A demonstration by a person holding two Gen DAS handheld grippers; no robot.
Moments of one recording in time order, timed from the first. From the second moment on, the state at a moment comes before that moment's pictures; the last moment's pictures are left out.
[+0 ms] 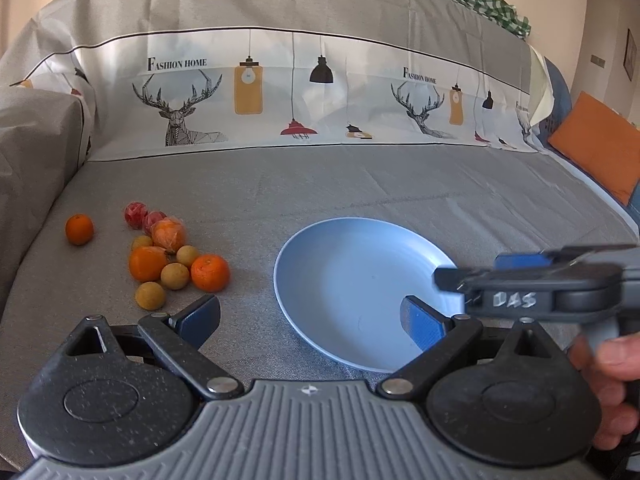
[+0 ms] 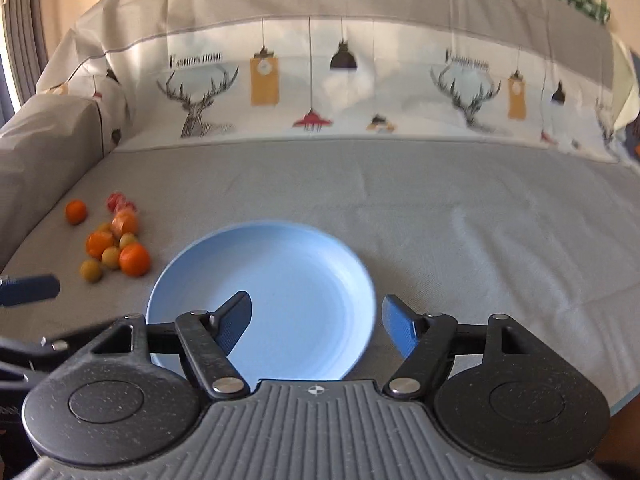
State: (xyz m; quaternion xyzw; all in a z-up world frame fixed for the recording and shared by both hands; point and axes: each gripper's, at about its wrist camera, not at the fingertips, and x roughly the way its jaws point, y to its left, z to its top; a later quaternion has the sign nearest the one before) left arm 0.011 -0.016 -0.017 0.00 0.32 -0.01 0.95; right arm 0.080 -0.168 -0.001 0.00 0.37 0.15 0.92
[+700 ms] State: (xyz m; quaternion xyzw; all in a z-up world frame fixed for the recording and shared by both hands) left arm 0.022 -0.013 -0.023 0.00 0.34 -0.01 0.94; right arm 0.081 -0.151 -0.017 -0.03 0.34 0.11 0.93
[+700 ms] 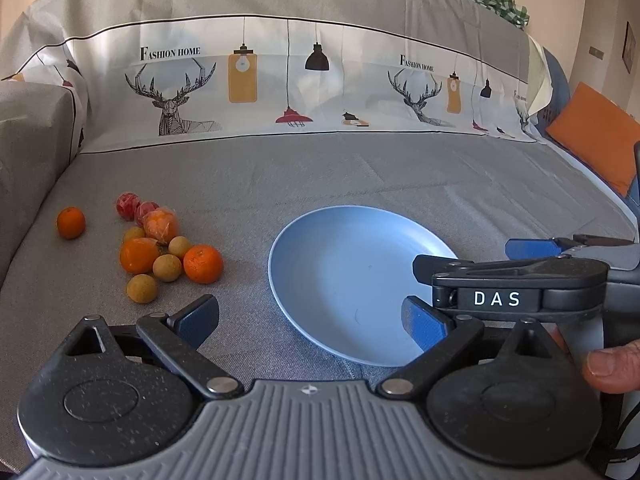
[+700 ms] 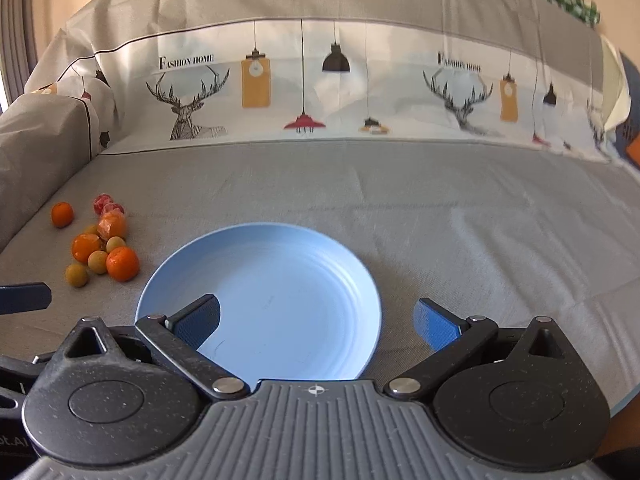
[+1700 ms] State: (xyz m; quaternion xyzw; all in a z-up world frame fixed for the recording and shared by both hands) left arm 0.024 0.007 0.000 -0.05 0.34 -0.04 0.94; right arm 0.082 -0.157 -0.019 0.02 0.36 0.13 0.93
